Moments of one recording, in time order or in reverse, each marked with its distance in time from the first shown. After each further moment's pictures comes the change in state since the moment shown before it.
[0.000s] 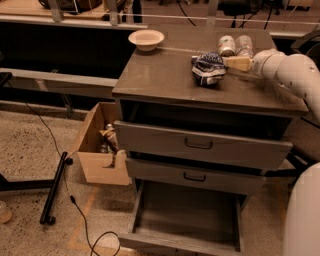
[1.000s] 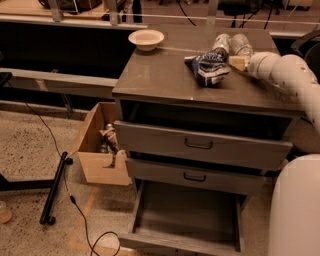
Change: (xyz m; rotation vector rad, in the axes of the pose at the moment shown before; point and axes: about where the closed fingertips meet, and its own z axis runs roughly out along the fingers) arm 0.016 0.001 0.024 -0.008 0.028 0.010
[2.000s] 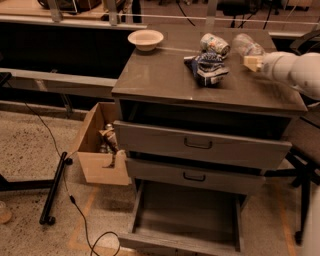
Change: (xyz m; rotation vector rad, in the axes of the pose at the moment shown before) arm -0.008 -0.009 -0.055 -0.011 0.023 0.011
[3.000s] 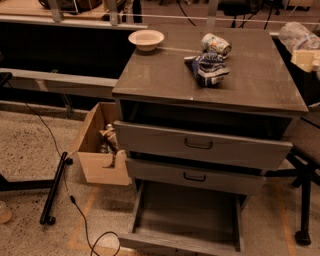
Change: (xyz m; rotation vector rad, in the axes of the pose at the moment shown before) arm -0.047 -0.008 -0.213 0.168 -0.004 0.090
